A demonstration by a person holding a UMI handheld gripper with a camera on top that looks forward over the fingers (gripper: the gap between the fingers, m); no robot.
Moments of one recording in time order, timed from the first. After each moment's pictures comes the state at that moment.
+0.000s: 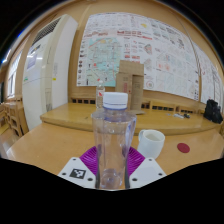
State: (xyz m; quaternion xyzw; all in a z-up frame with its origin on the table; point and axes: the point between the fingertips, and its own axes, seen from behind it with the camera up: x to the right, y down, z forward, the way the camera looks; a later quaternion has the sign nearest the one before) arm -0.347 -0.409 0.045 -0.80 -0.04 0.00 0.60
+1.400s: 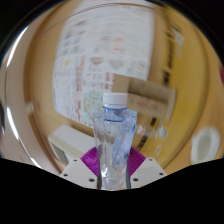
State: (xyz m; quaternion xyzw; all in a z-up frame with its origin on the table) arm -0.309 -0.307 0.261 -0.57 0.25 0.59 0.51
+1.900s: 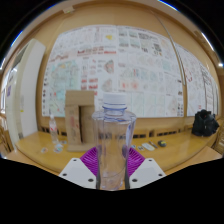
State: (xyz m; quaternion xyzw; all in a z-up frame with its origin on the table) arm -0.027 -0.276 0.206 -0.73 0.02 -0.02 0.68
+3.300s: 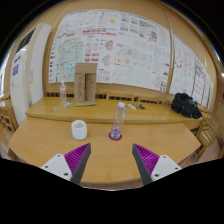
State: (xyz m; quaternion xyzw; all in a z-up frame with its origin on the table) arm -0.061 -0.612 0.171 -0.85 0.03 -0.08 0.52
